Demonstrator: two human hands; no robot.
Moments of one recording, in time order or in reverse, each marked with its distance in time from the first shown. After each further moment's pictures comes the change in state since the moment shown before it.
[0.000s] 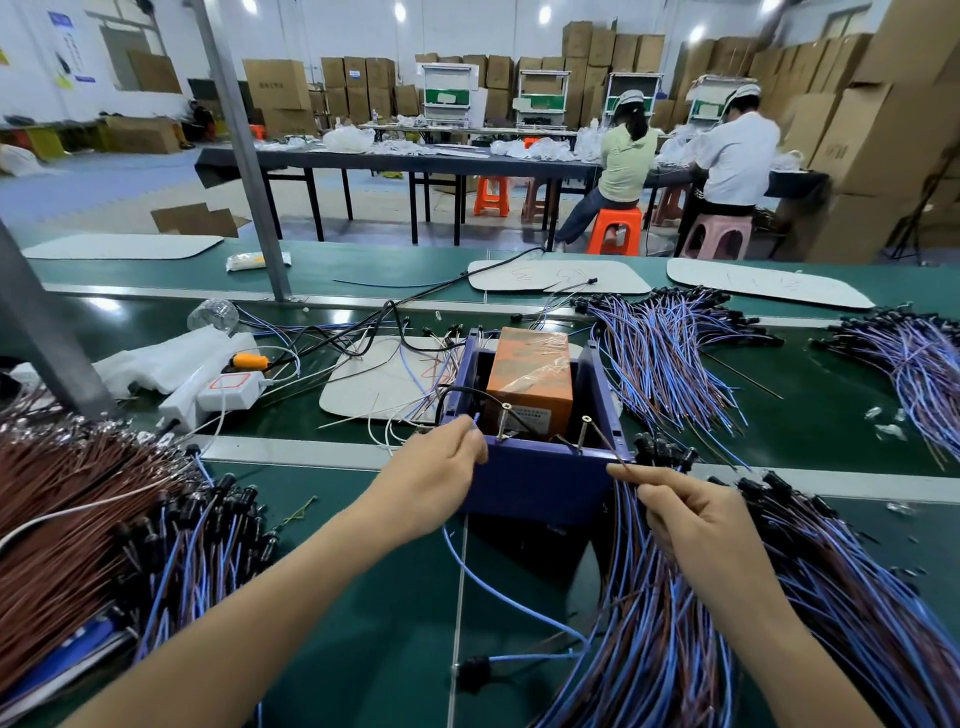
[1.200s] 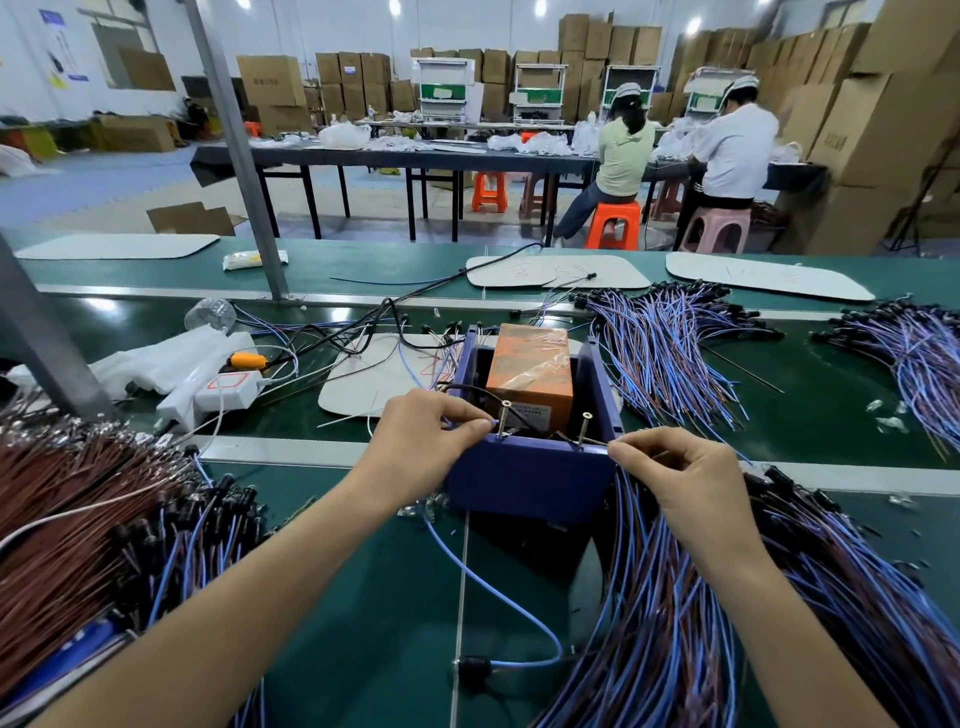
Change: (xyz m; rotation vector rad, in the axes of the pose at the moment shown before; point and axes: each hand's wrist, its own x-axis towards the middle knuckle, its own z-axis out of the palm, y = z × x) left_hand 0.011 0.007 -0.015 -0.035 0.168 0.087; right_hand 0.032 -0.001 0.005 -0.085 0.138 -0.049
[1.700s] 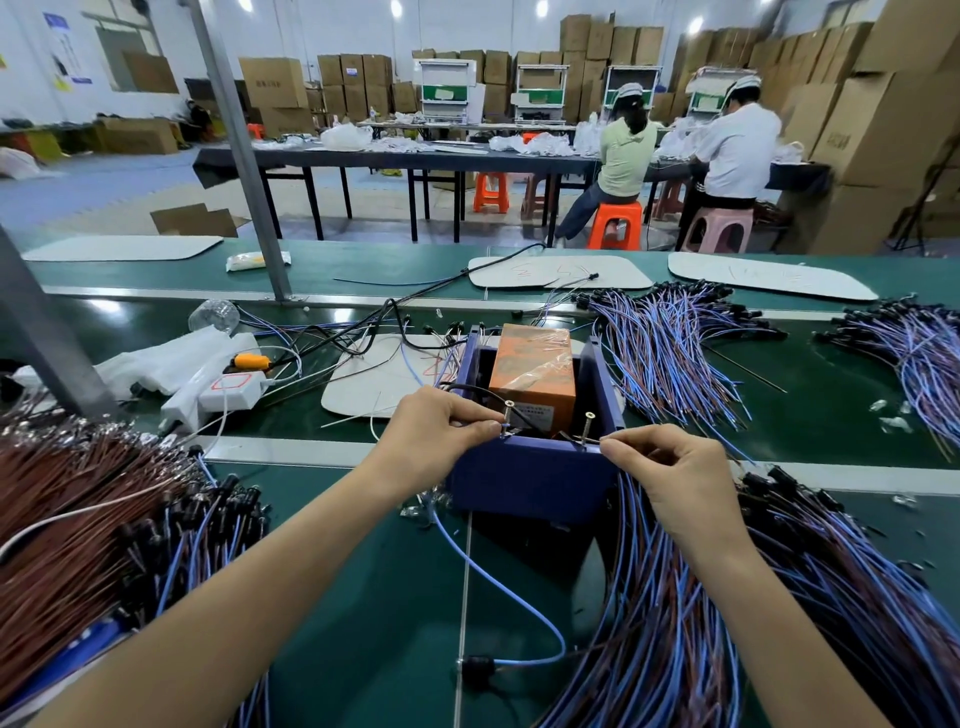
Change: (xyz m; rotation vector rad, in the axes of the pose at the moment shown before) left_hand 0.006 0.001 0.002 -0.104 -0.114 0.029; right_hand 0.004 -0.002 0.009 0.009 -0.006 -0.012
